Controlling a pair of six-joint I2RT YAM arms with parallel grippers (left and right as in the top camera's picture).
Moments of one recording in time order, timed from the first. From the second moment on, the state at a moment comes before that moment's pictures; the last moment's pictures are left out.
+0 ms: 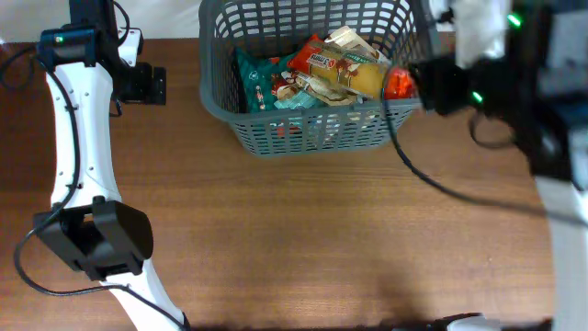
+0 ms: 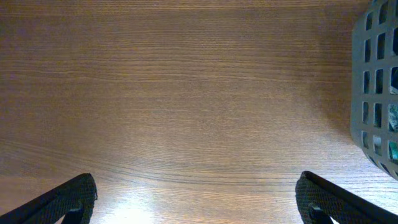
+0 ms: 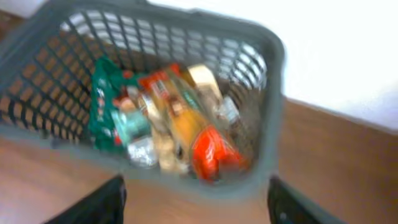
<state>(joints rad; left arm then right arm) 0.14 2.06 2.21 -1.35 -0.08 0.16 0.16 1.48 2.06 -1.22 -0.09 -0.12</state>
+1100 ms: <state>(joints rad) 0.14 2.06 2.21 -1.32 -0.08 0.16 -0.13 1.43 2.06 -1.51 -0.07 0.08</state>
